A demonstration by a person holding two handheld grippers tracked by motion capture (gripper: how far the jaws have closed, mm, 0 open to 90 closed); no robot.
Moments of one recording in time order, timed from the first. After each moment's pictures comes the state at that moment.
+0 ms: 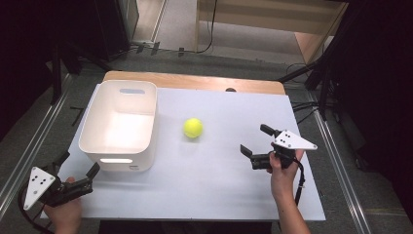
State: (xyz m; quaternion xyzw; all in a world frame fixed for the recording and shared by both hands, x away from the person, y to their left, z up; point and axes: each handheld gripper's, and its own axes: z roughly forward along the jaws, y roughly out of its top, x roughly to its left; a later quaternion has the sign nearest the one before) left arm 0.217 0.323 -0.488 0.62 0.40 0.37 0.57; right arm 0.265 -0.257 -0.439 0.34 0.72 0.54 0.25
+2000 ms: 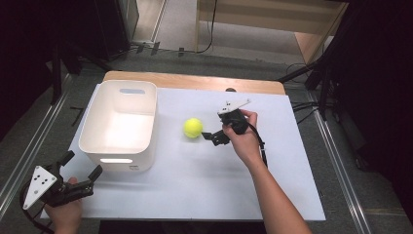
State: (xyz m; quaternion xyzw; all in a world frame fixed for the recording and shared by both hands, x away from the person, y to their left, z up) left arm 0.218 0.322 -0.488 0.64 0.38 0.34 0.58; right arm 0.373 -0.160 -0.437 0.31 0.85 0.40 0.12
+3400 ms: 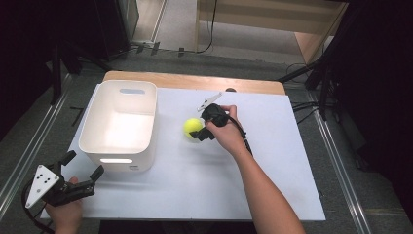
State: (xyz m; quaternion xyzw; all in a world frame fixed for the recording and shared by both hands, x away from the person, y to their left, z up) left arm 0.219 0.320 -0.487 0.65 0.38 0.33 0.57; right arm 0.416 -0.113 -0.459 0.29 0.90 0.31 0.08
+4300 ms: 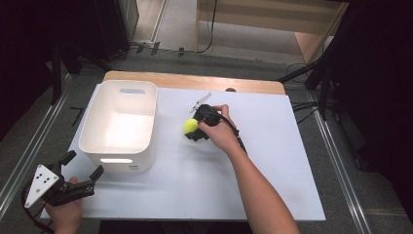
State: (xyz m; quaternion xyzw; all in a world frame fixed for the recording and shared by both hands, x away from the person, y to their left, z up) left arm 0.219 0.321 -0.487 0.65 0.38 0.33 0.57; right arm 0.427 -0.093 -0.471 0.28 0.92 0.28 0.08
